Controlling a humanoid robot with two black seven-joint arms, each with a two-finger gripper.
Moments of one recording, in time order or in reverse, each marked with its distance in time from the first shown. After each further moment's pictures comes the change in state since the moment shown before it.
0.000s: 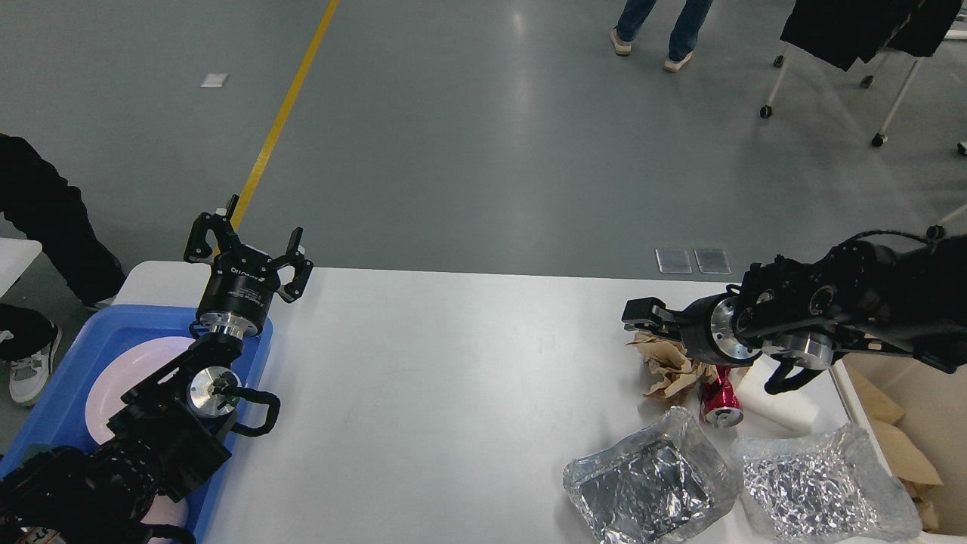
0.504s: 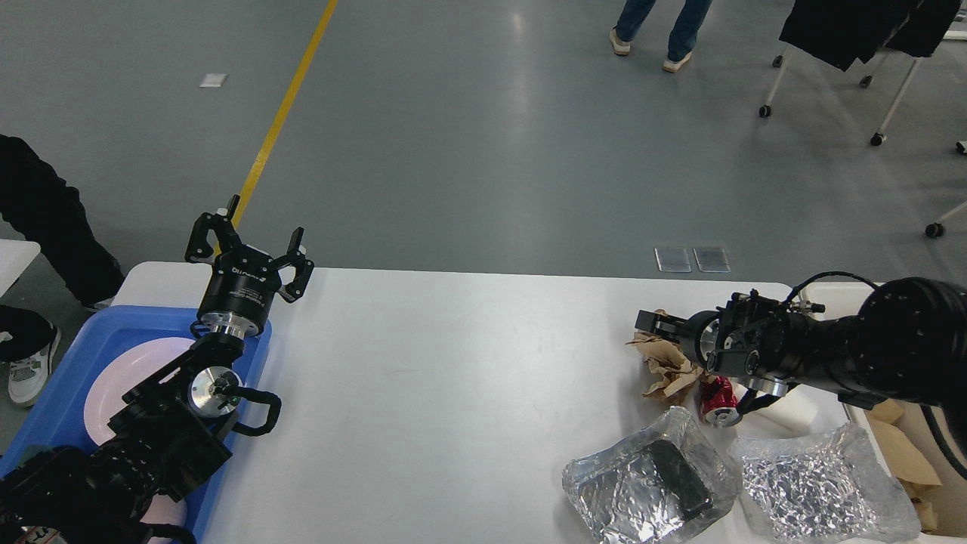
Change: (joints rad) left arm 0.000 -0.002 0.000 0.000 0.000 0.000 -0.001; right arm -0.291 0.170 -0.078 -0.419 0.009 -0.040 0.006
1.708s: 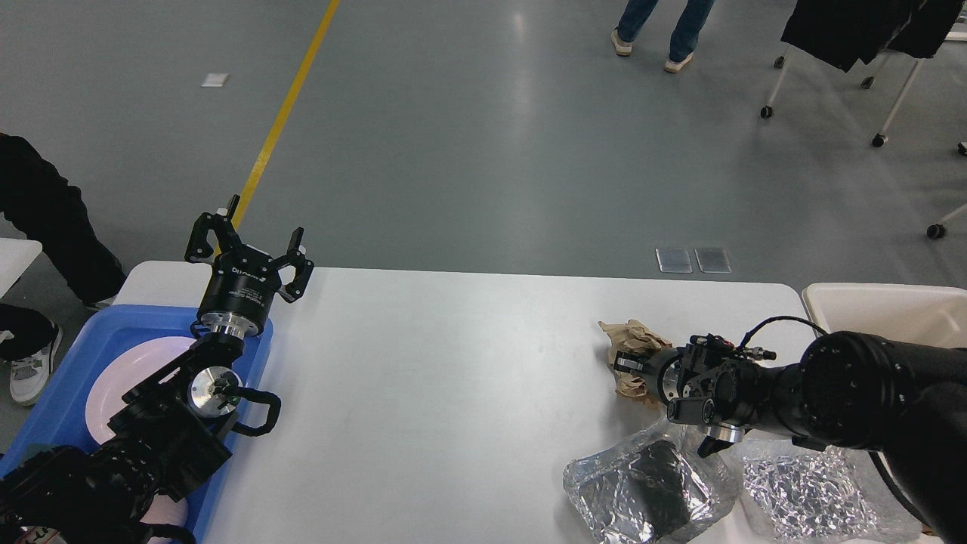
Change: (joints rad) left arm 0.000 0.000 0.000 0.000 0.001 0.000 0.001; right arm -0.103 0.097 -0.005 -0.046 -0.007 -0.096 -0.006
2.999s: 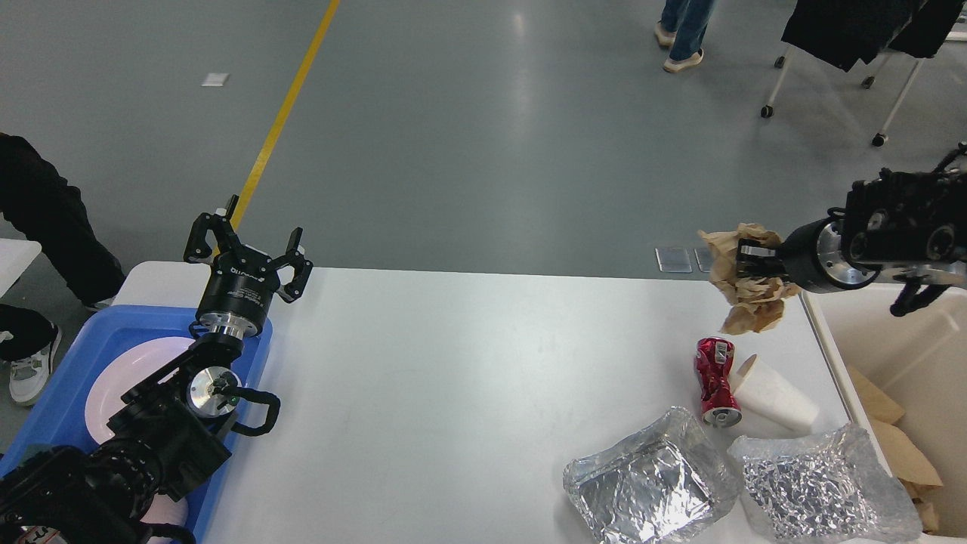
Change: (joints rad) left arm 0.000 0.001 0.000 0.000 0.000 0.000 -0.001; right arm 0.587 -0.463 -0.062 0.385 -0.222 0.406 0.022
